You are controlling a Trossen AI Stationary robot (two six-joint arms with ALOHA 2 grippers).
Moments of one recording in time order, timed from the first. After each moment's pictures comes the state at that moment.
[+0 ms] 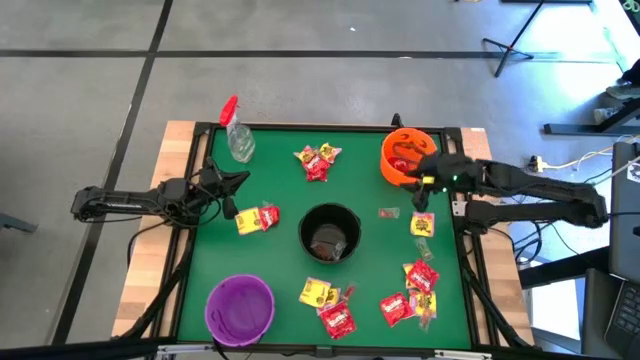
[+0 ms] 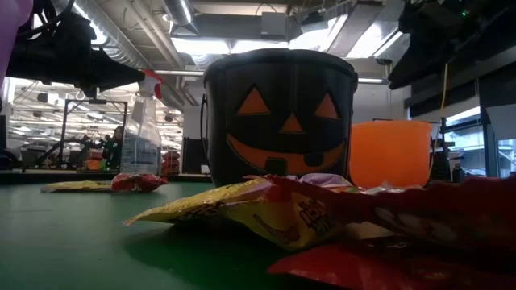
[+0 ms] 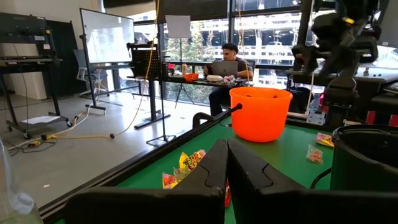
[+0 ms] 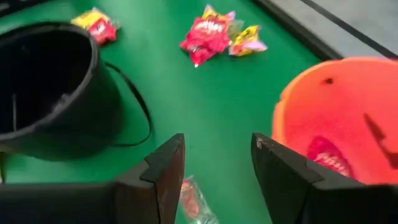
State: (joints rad) left arm 0.02 0.12 0.01 0.20 -0.53 0.01; right arm -0.15 0.73 0.72 -0.67 0.18 0.27
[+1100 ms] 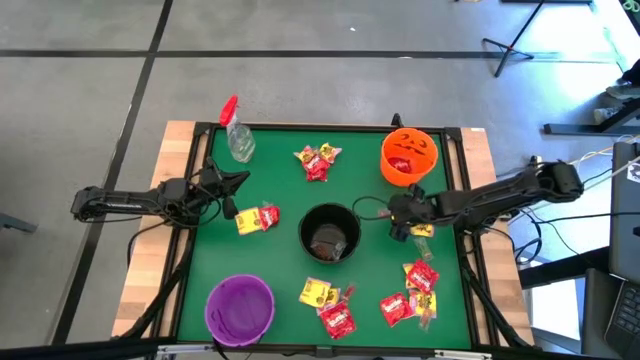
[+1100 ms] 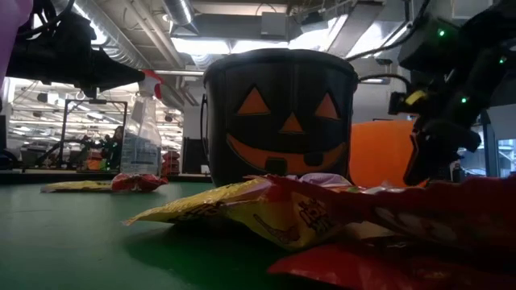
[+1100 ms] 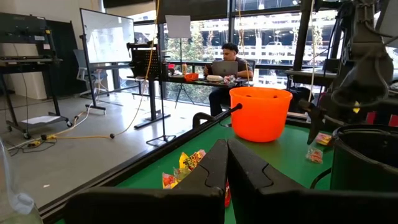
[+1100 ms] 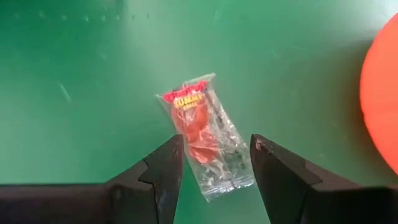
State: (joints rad) left arm 0.02 0.12 0.01 0.20 -0.53 0.01; right arm 0.11 1.22 0.46 -0.39 0.34 0.42
